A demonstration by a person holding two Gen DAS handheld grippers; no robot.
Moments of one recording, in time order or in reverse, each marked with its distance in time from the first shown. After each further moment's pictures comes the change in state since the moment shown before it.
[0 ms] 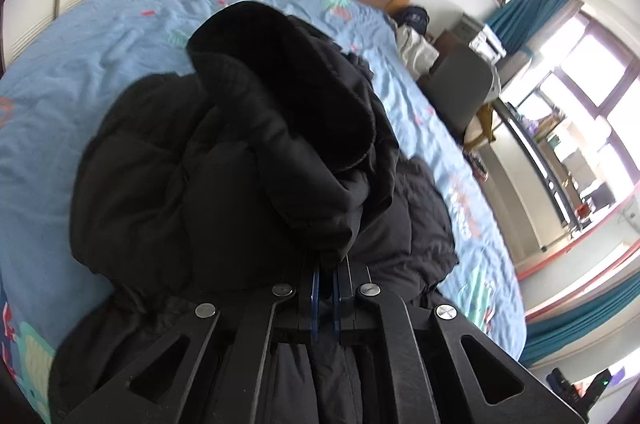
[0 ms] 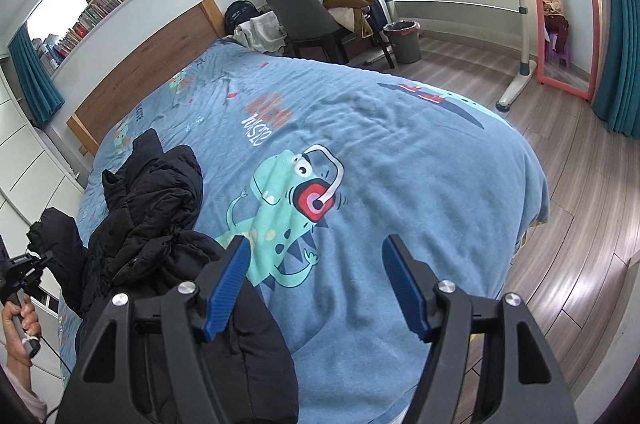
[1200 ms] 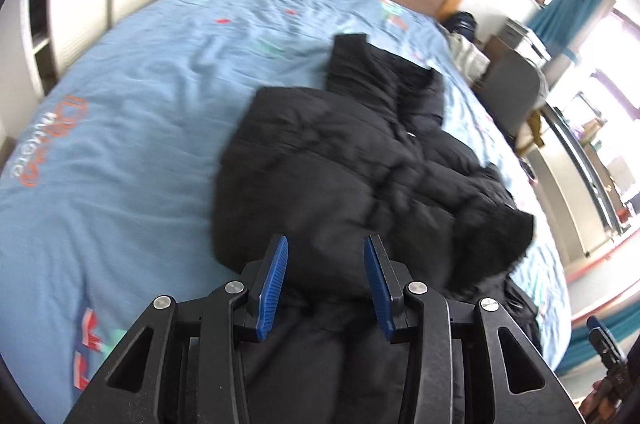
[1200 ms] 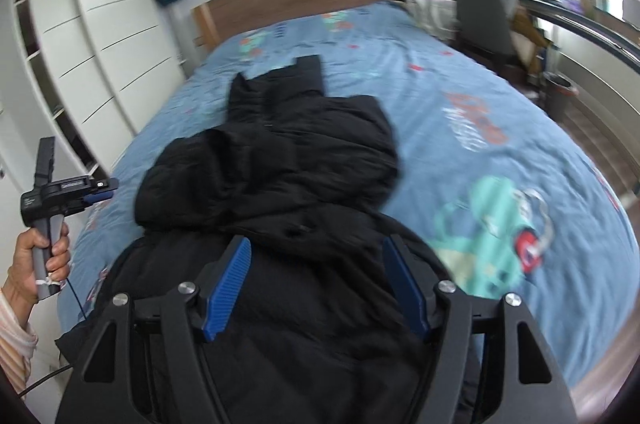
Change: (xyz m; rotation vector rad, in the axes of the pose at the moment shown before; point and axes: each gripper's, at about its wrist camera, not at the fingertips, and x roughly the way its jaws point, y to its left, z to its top) left arm -0.074 0.104 0.004 -0.024 -0.039 0.187; right arm 0.056 0.282 -0.039 -0.555 0.135 0.353
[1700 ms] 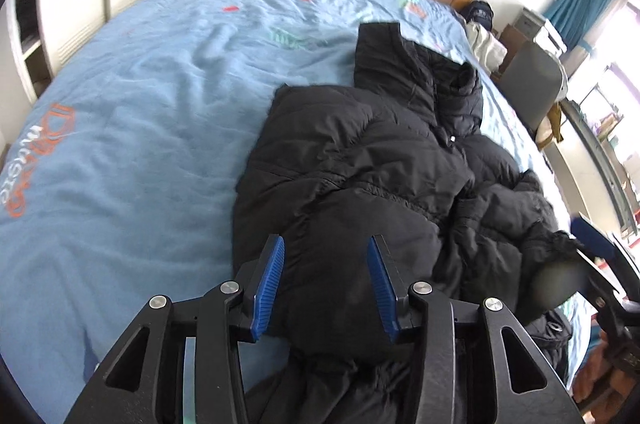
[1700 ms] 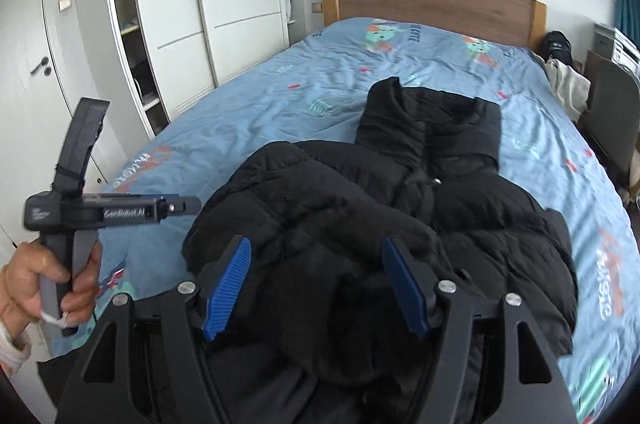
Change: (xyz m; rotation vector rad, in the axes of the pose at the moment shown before) left arm 0.075 0.029 0.037 0.031 0.063 0.030; right arm 0.192 0.182 0.089 -0.364 0.048 0.140
